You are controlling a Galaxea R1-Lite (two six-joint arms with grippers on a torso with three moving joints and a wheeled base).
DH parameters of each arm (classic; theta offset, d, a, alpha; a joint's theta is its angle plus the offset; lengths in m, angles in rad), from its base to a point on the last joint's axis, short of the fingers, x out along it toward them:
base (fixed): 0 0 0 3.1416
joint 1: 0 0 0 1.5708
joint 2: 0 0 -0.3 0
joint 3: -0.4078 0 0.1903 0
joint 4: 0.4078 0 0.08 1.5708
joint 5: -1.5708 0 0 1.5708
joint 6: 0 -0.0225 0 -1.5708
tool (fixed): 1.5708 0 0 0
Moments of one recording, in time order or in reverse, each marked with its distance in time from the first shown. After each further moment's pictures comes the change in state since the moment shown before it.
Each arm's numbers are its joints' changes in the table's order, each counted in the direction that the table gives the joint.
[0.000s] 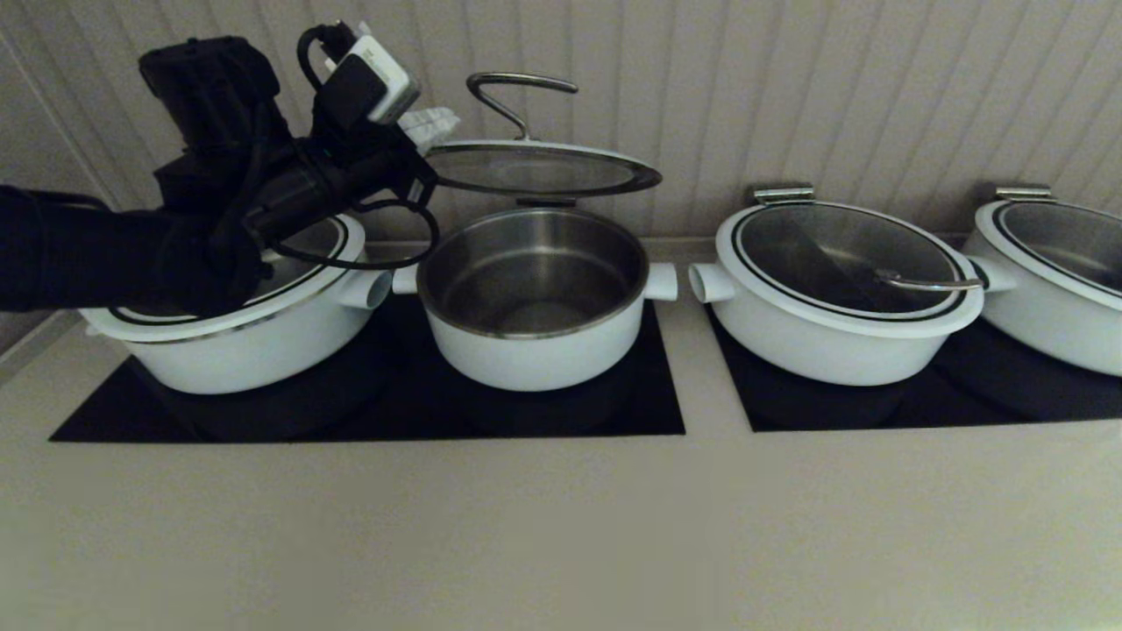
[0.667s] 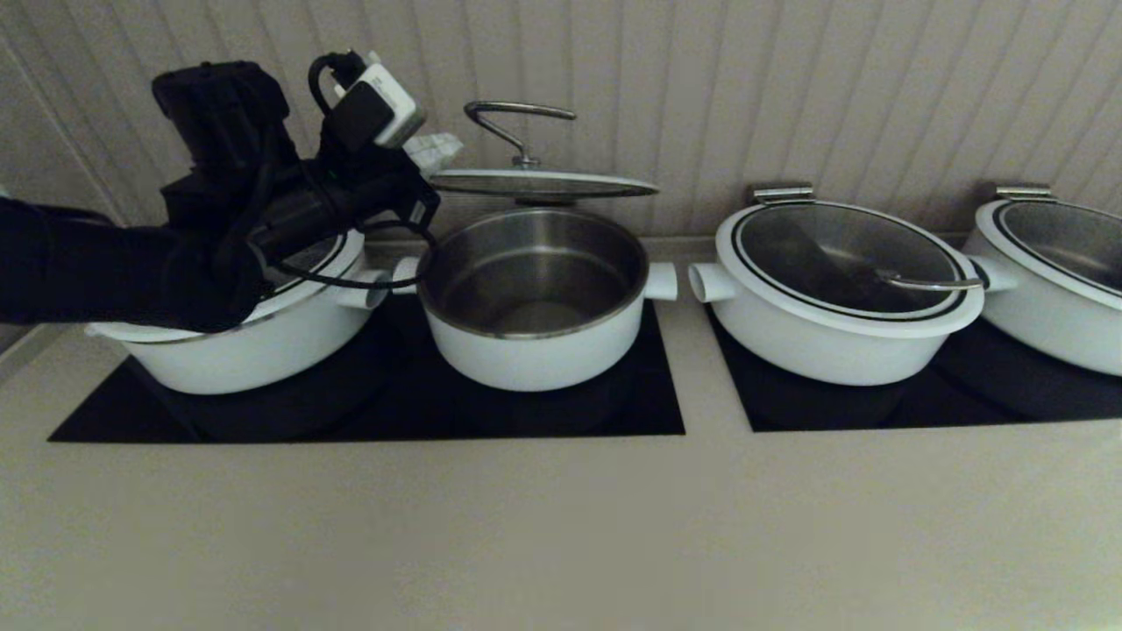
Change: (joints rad) left arm 0.000 -0.015 0.071 0.002 -0.001 -0.002; right arm 0.000 0.000 0.000 0.000 0.000 0.001
